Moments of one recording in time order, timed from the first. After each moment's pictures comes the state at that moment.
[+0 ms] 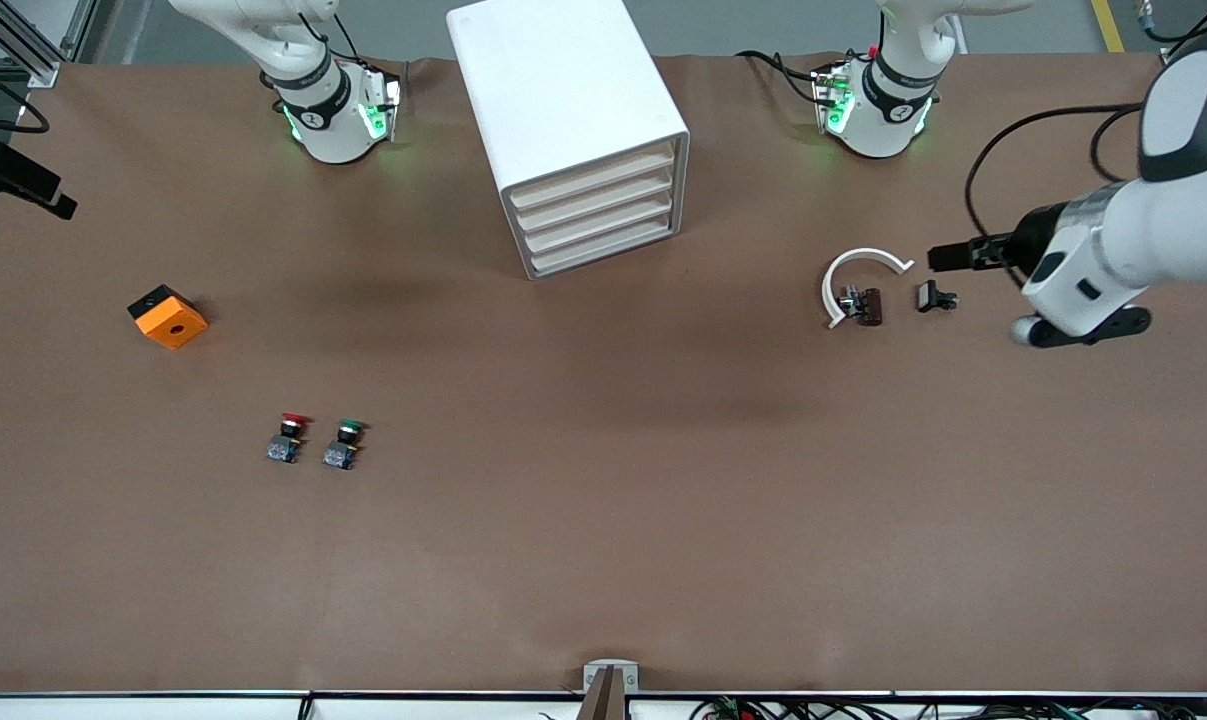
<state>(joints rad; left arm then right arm) -0.04 0.14 -0.07 -1.55 -0.14 1.30 -0.24 -0.06 -0.17 -0.08 -1.69 0.02 1.47 0.07</state>
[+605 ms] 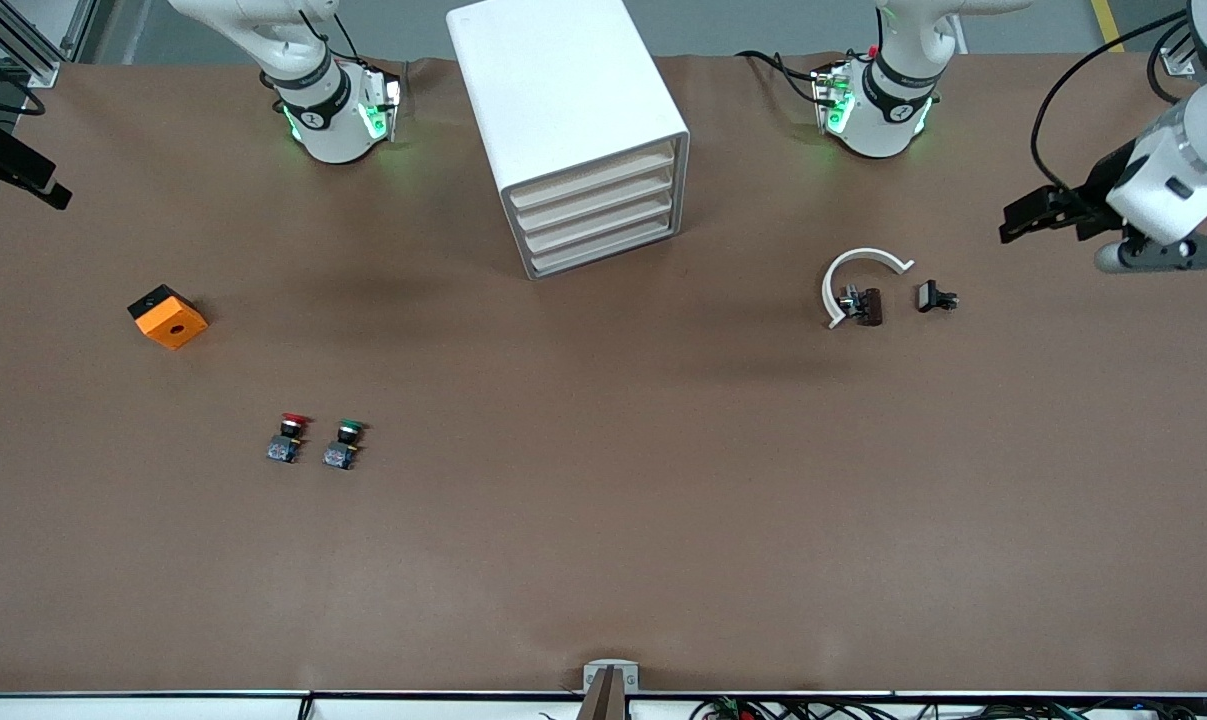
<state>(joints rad) -0.01 -0.19 0.00 -1.92 -0.03 1.62 -0.04 -0.04 -0.20 -0.07 -1.70 0.02 1.49 0.07</state>
